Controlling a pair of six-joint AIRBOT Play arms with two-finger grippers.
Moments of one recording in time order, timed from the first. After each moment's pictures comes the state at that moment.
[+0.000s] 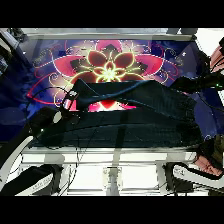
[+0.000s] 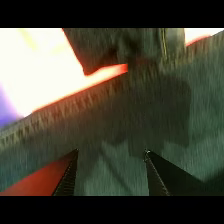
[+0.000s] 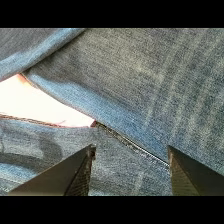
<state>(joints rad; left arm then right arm) -0.32 -1.10 0.65 1.69 -0.68 -1.49 -0.31 -1.29 1.32 -1.05 1.32 1.24</state>
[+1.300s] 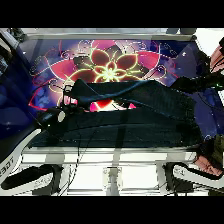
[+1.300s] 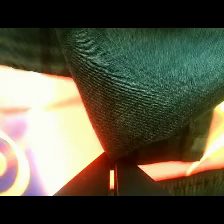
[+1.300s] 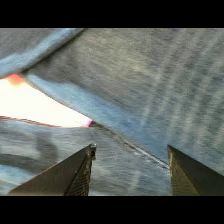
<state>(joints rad) -0.25 -1.25 0.66 1.58 -0.28 -1.59 -0.31 -1.29 1.32 -1.10 1.31 1.24</state>
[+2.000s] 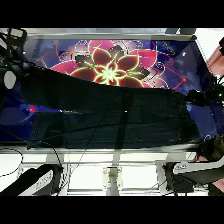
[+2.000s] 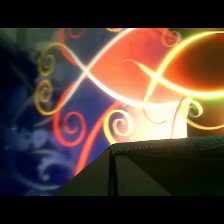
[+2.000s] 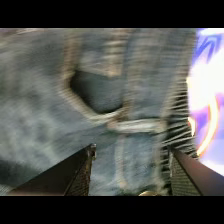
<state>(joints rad) -0.05 -1.06 1.28 1.87 -0.86 -1.44 -0.56 -1.58 1.32 -1.24 1.22 1.23</state>
